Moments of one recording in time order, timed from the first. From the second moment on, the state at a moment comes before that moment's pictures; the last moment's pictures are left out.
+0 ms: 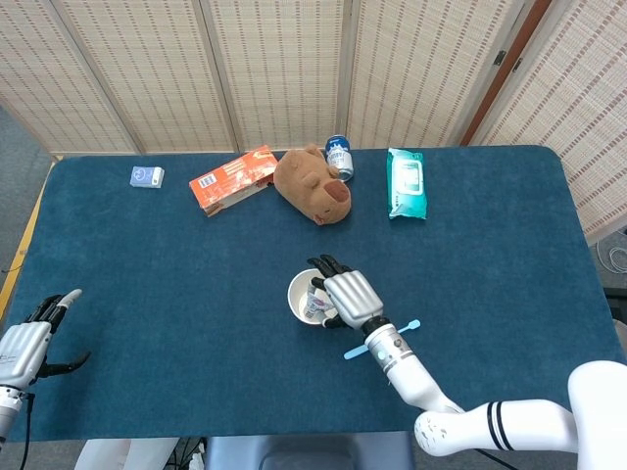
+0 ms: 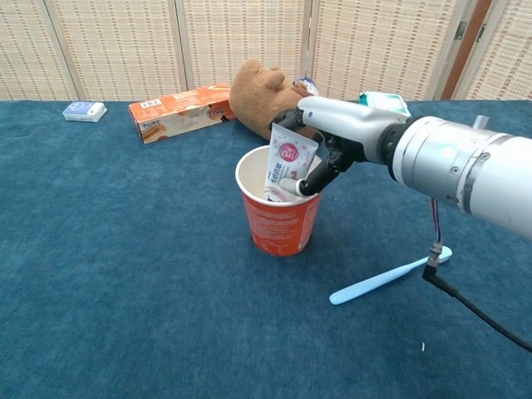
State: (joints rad) left arm -0.20 -1.03 -0.01 -1.60 1.41 1.23 -0.16; right arm 0.84 -1.58 0.20 -1.79 -0.87 1.08 -0.50
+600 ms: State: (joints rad) left arm -0.20 -1.03 -0.01 -1.60 1.41 1.23 -0.16; right arm 0.83 -1.56 0.20 -1.80 -0.88 1.08 -0.50
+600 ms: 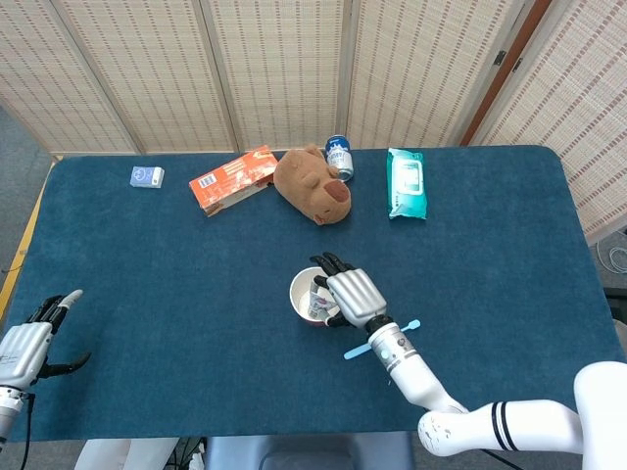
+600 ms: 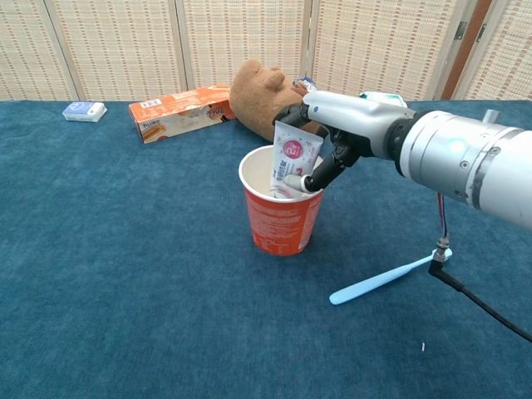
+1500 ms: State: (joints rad) left arm -0.20 -1.03 -0.01 -1.60 1.41 1.23 -0.16; right arm 0.83 -1.55 0.20 -1.79 -0.87 1.07 -0.49
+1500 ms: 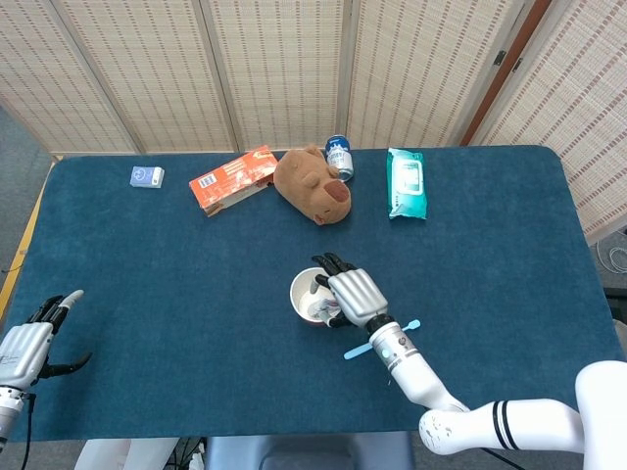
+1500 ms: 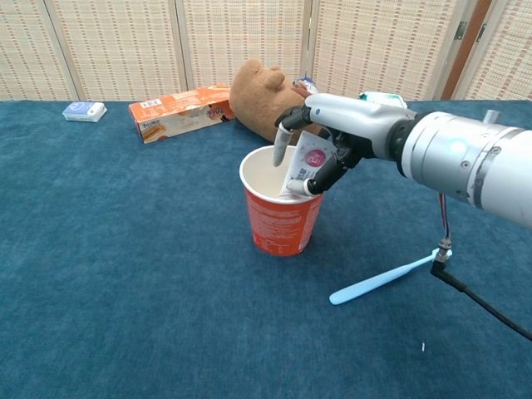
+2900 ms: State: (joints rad) left arm -0.20 -1.03 -0.01 -1.60 1.41 1.23 -0.15; right arm 0.82 -1.52 0.20 -1.84 -0.93 1.09 -0.48
